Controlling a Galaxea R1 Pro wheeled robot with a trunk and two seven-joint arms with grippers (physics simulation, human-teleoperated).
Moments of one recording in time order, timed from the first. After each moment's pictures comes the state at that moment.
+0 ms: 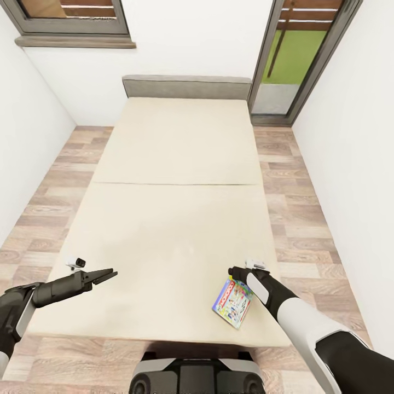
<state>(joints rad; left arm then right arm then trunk) -0.58 0.37 0.27 -0.89 0.19 0.80 -1.57 -0.91 0.03 0.35 -0.34 -0.63 0.28 -0.19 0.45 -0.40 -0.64</state>
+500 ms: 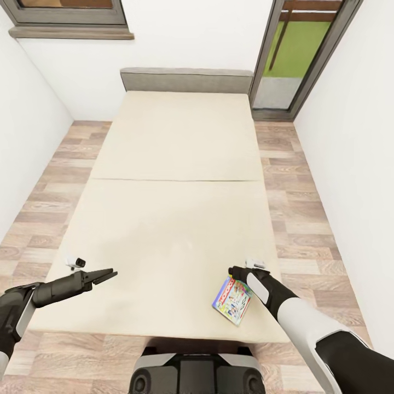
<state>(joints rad) -0.58 0.37 0.27 -0.89 0.19 0.80 -1.57 -0.91 0.03 0.35 -0.34 -0.63 0.28 -0.18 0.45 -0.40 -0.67</state>
